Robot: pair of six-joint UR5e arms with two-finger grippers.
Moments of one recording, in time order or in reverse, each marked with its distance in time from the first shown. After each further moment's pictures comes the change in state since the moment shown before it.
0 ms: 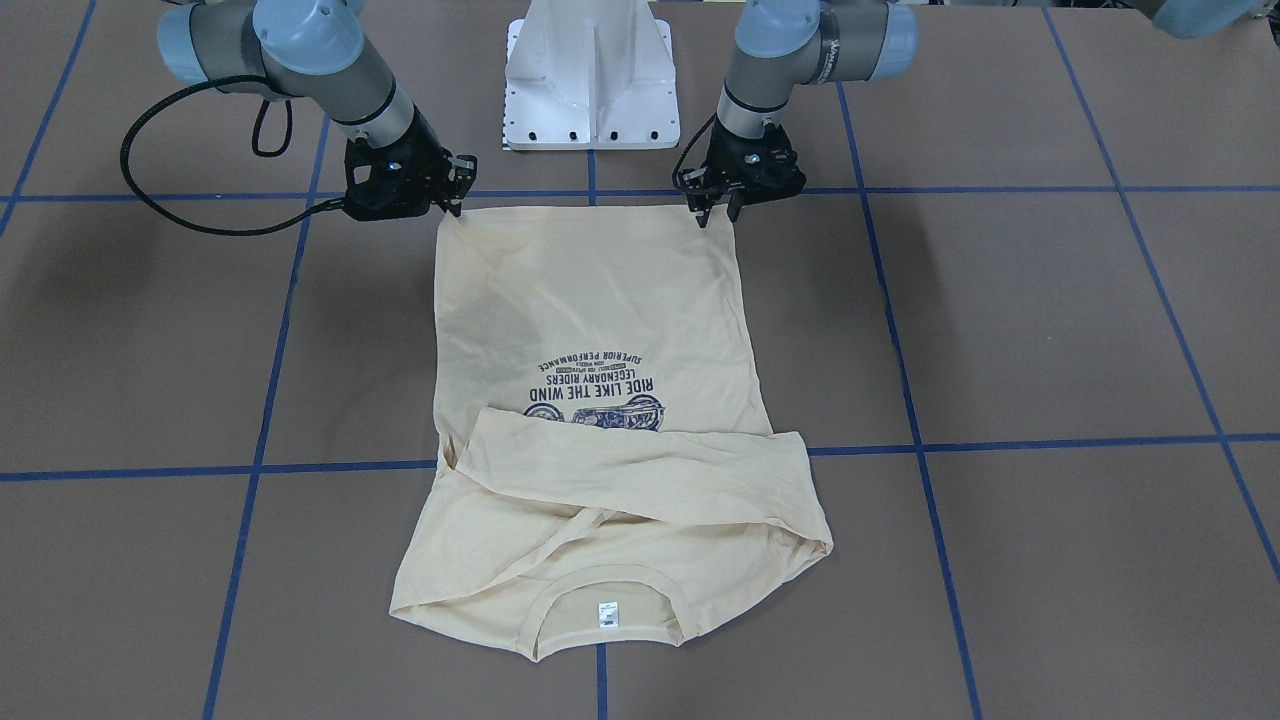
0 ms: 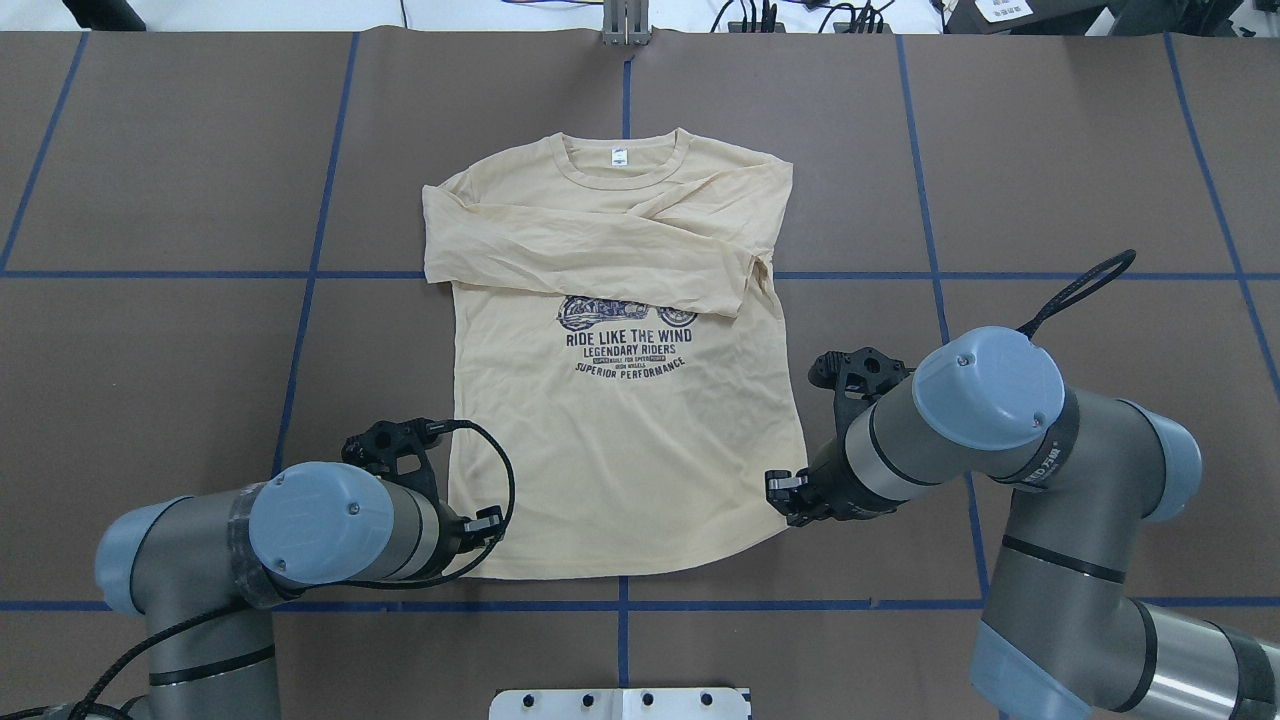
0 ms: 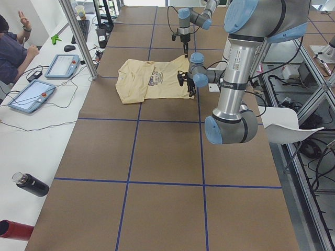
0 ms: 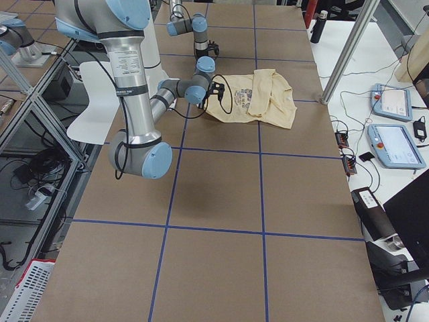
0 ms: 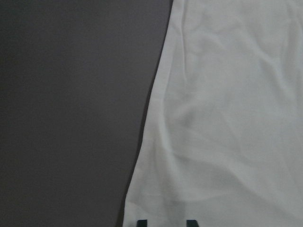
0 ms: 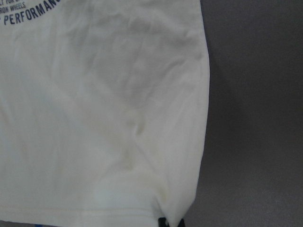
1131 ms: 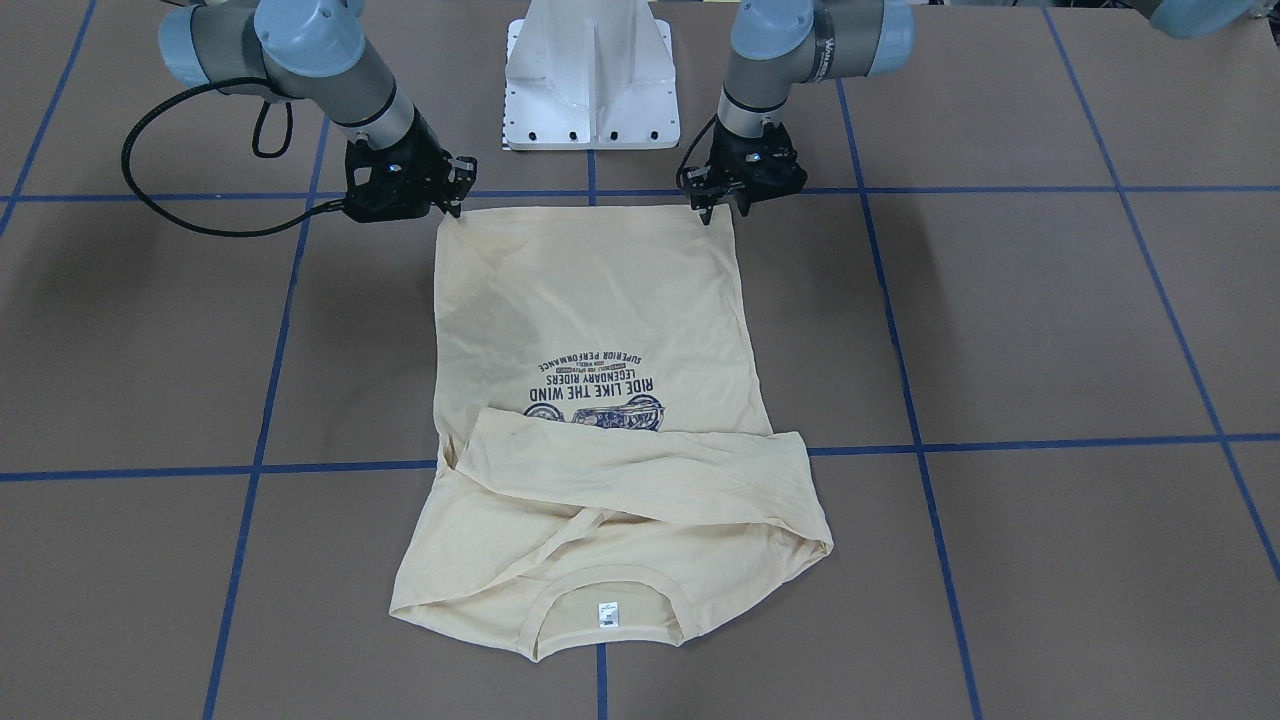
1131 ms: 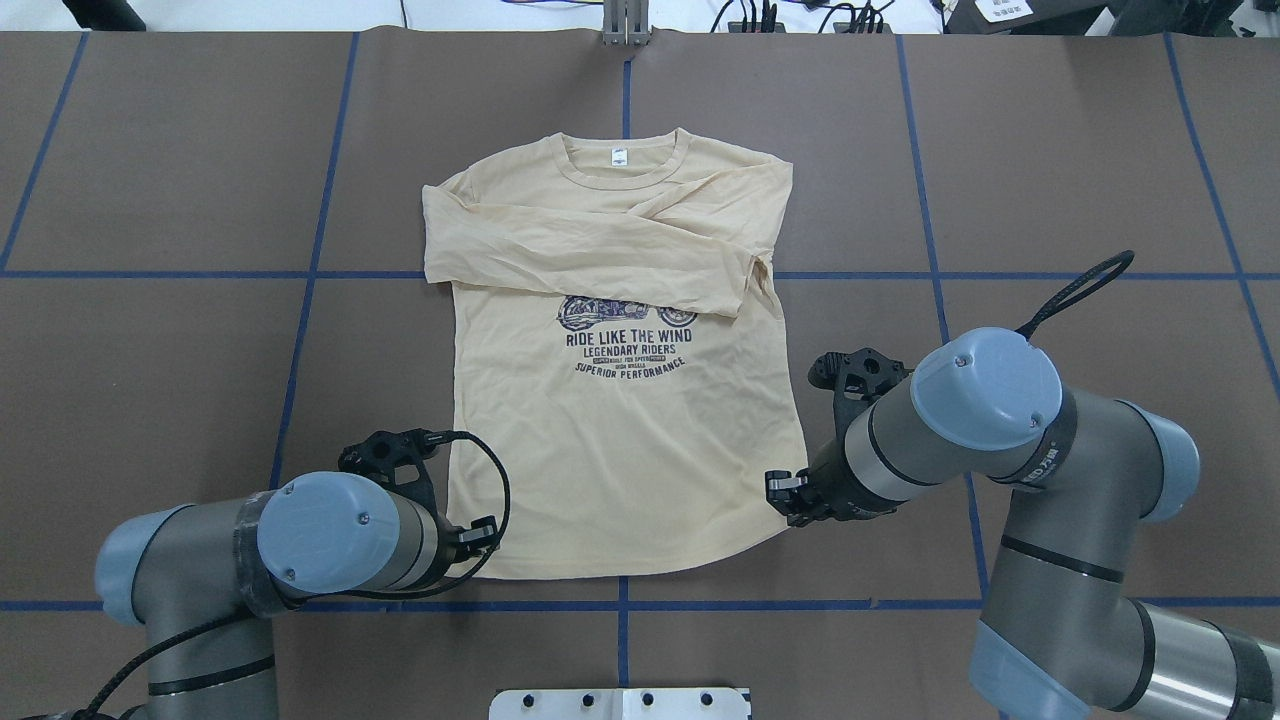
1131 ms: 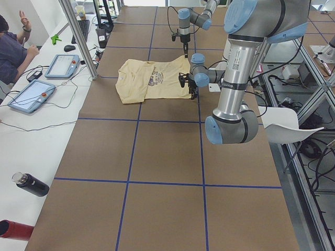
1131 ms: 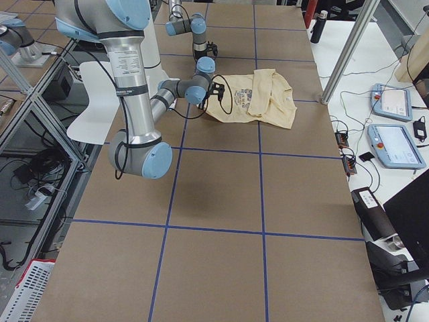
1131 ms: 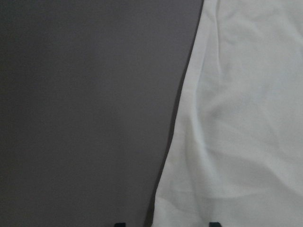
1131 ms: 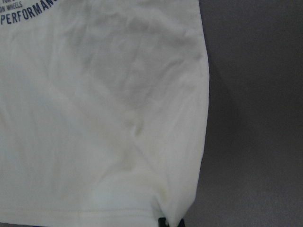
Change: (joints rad) left arm 0.016 0.000 -0.004 0.046 0.002 0.000; right arm 0.000 0.000 -0.003 0.000 0.000 0.000
